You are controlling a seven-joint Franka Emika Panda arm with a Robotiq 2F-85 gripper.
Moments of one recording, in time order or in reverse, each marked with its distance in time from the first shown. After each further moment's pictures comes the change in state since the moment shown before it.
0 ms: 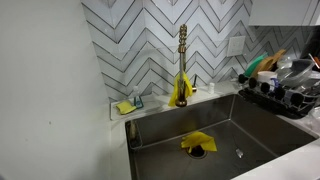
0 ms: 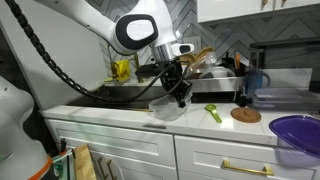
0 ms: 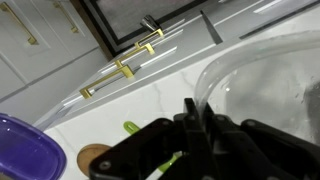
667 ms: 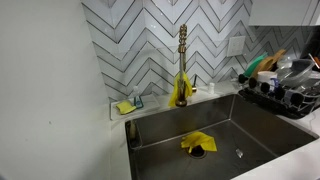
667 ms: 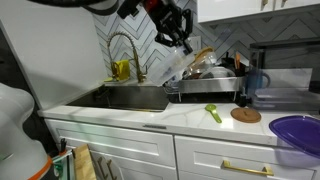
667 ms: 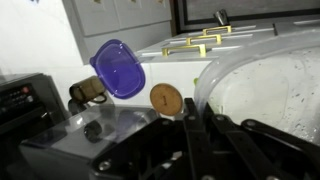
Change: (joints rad) arm -0.010 -0.269 0.012 0.148 -0.265 -0.207 -0.273
